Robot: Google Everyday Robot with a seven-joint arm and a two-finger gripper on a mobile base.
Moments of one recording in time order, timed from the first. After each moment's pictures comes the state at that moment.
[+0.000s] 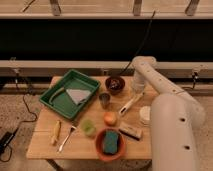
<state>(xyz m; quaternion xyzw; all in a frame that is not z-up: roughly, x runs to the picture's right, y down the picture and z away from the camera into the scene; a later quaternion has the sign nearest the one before) 0.192 0.067 0.922 -0.38 -0.21 -0.30 0.85</state>
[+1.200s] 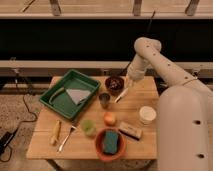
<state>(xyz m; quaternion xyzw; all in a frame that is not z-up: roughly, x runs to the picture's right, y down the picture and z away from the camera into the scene) 0.135 0.008 0.822 -0.32 -0.31 -0.36 0.82</state>
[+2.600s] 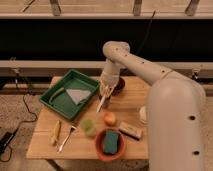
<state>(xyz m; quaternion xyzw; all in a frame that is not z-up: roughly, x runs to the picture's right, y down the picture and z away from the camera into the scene) -0.001 0.032 0.813 -0.30 -0.35 -0.50 0.74</state>
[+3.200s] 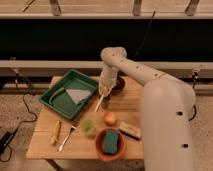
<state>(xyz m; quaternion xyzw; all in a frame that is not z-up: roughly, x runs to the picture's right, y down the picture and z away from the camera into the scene) 0.002 0.037 0.863 -0.28 -0.32 -0.49 0.76</state>
